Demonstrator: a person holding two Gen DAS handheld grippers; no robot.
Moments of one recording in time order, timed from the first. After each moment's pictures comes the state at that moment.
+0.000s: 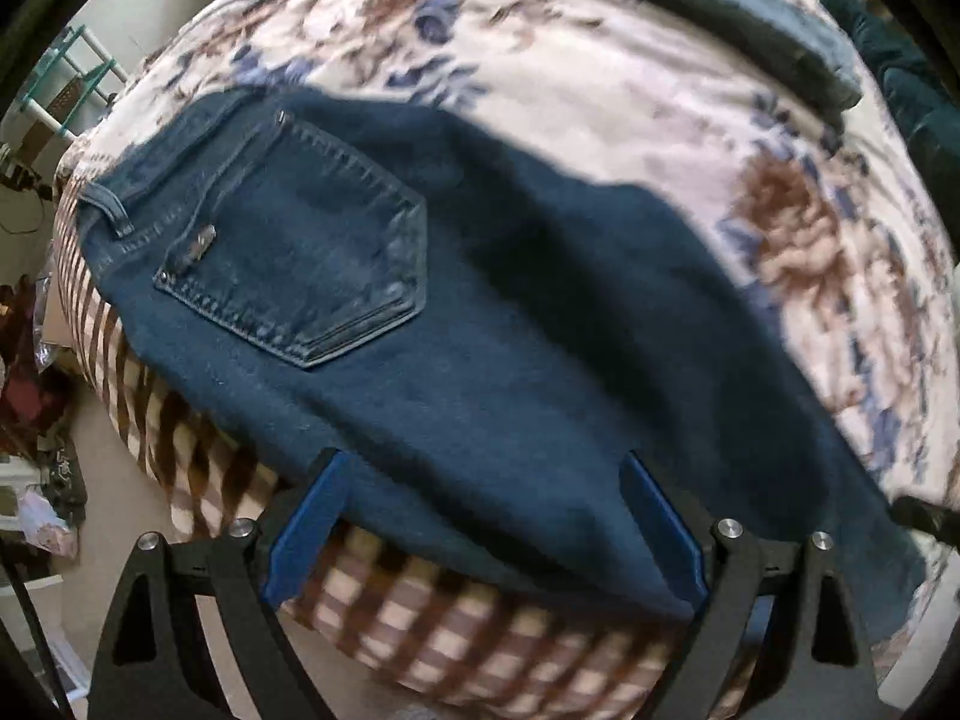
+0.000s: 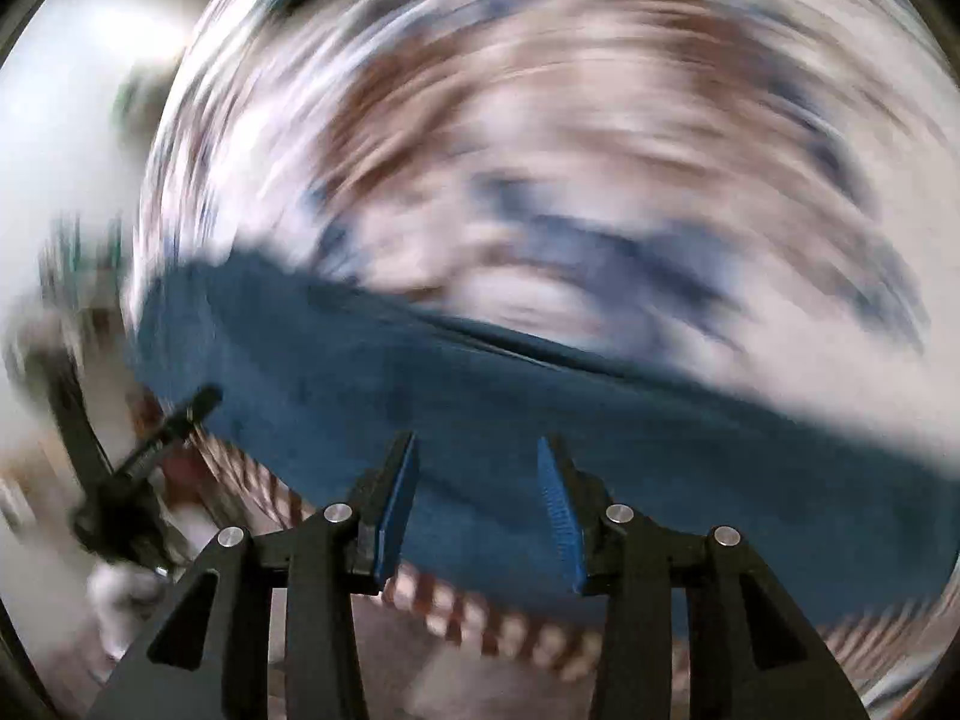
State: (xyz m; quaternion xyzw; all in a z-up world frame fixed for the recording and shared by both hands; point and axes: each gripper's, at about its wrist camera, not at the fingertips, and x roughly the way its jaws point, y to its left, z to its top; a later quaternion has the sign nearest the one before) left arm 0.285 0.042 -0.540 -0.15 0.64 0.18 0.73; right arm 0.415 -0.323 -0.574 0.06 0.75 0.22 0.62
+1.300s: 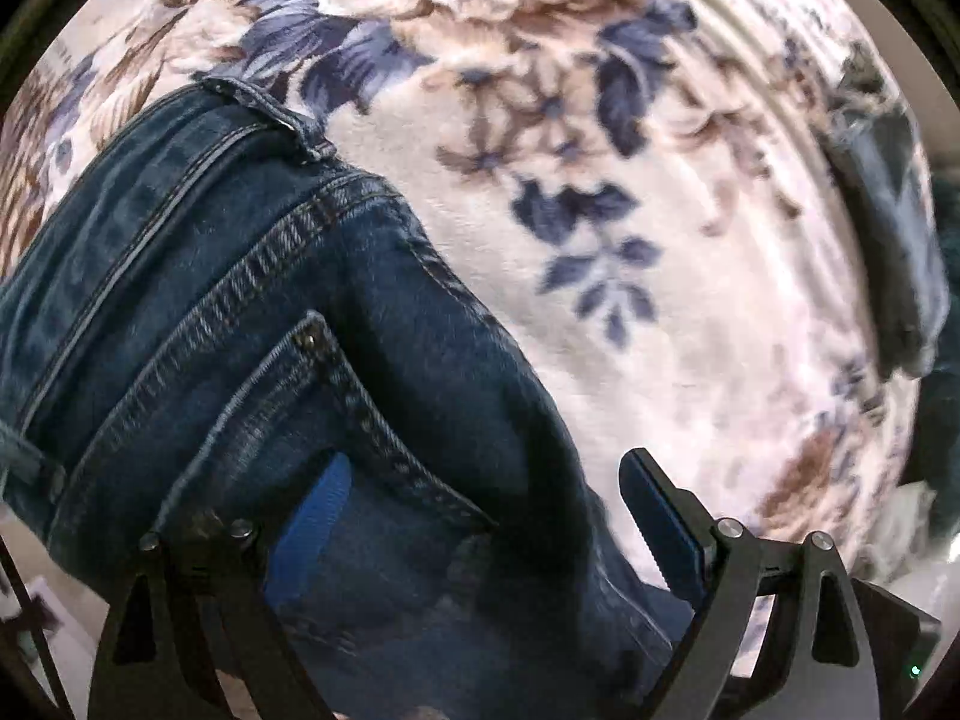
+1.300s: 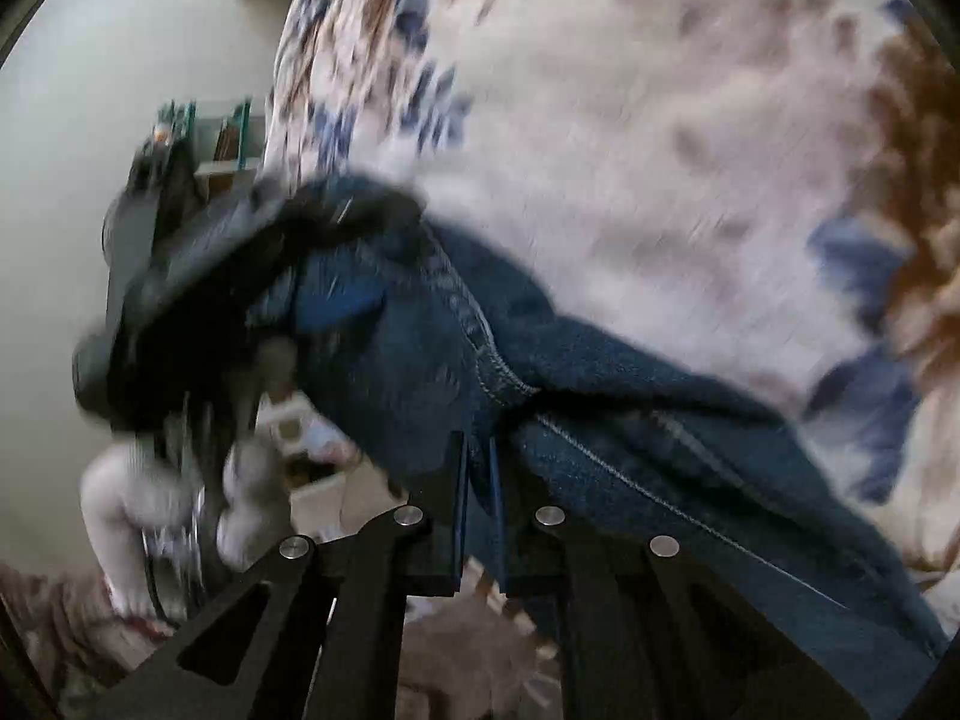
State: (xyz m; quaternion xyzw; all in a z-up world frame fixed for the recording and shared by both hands) left arm 0.361 0.200 -0.573 -0.35 0.66 0.20 0.63; right arm 0.469 -0.095 -0.615 0.13 0.78 0.40 0.47
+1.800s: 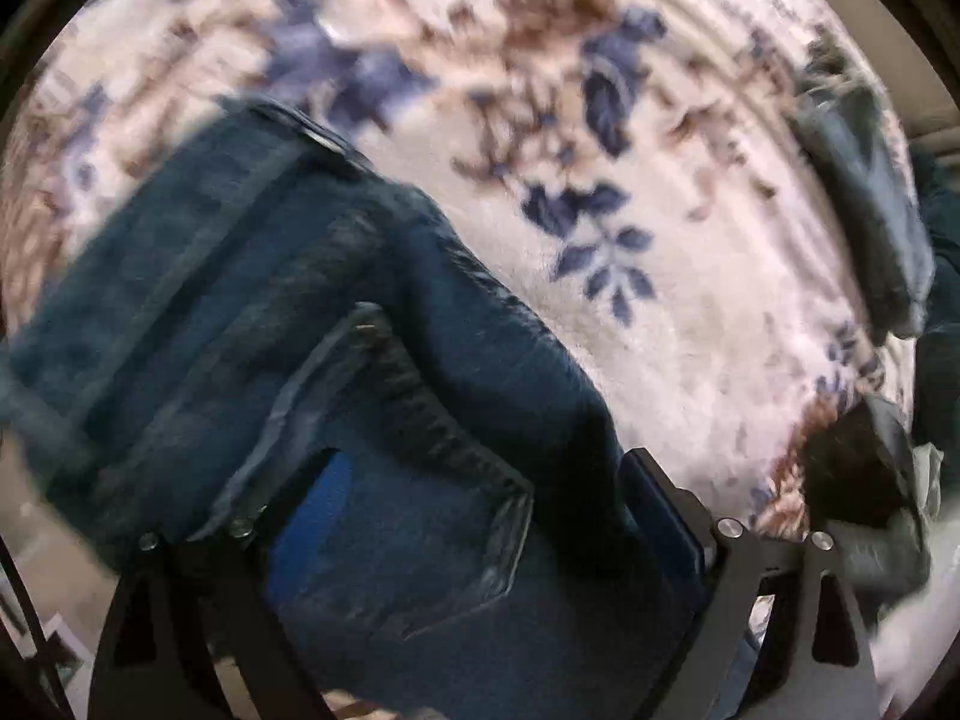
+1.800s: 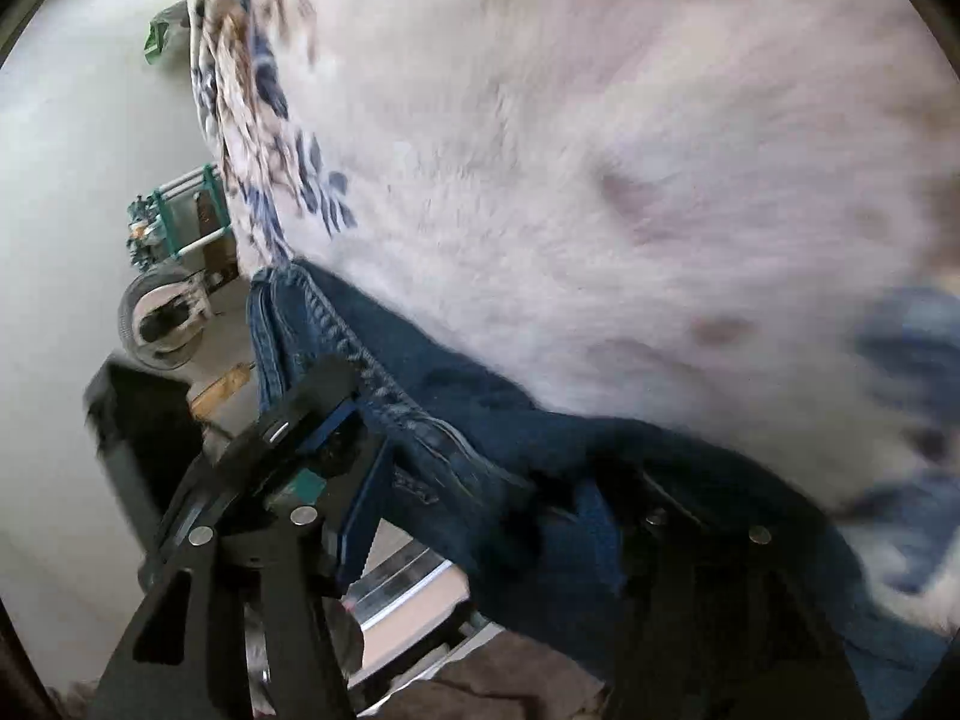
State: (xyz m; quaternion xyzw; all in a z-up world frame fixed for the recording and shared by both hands) left arm 0.327 0.201 -0.545 -0.32 0.64 0.18 0.68; right arm 0.505 -0.093 -0.686 0.25 0.83 0.32 0.38
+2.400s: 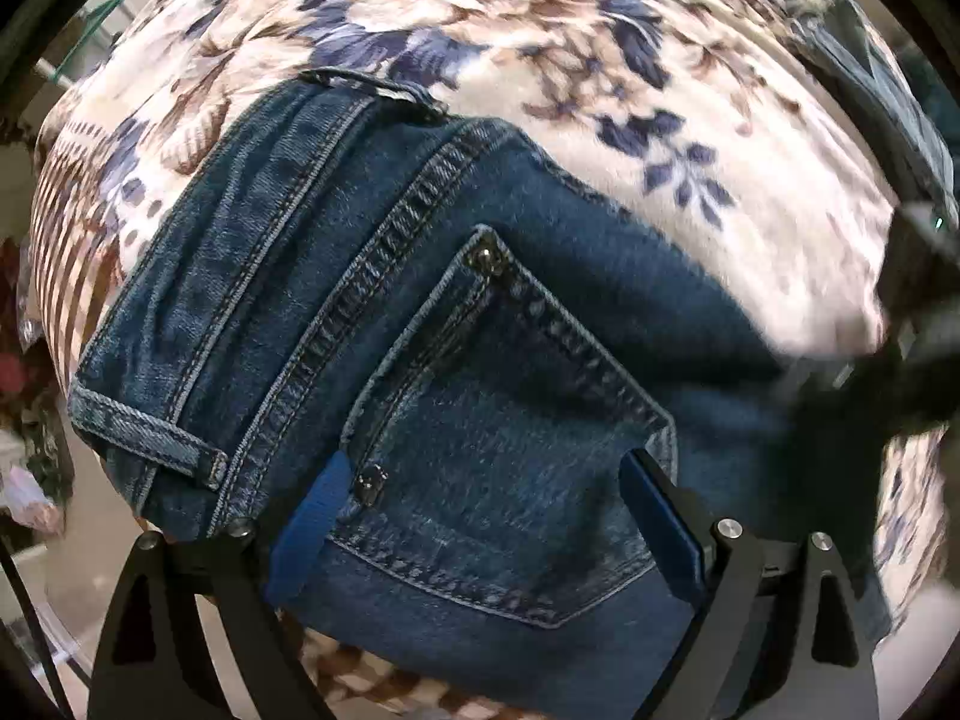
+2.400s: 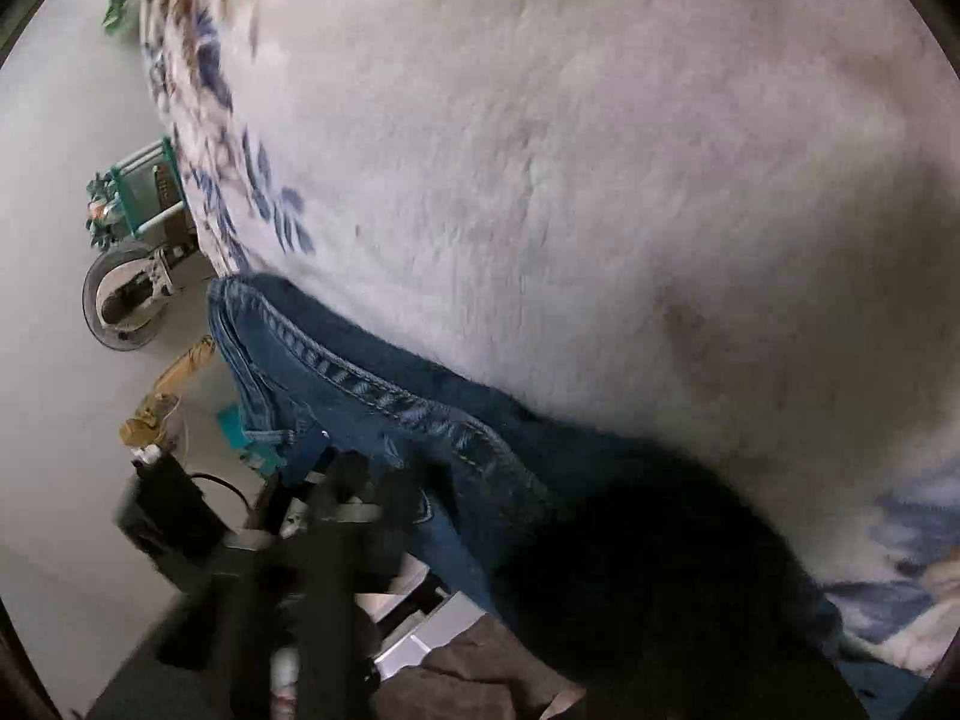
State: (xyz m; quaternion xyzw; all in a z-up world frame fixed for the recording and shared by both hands) left arm 0.294 0.194 -0.570 -0.21 0.67 0.18 0.69; right arm 0.516 -0.083 -0.705 0.19 0.87 0.29 0.36
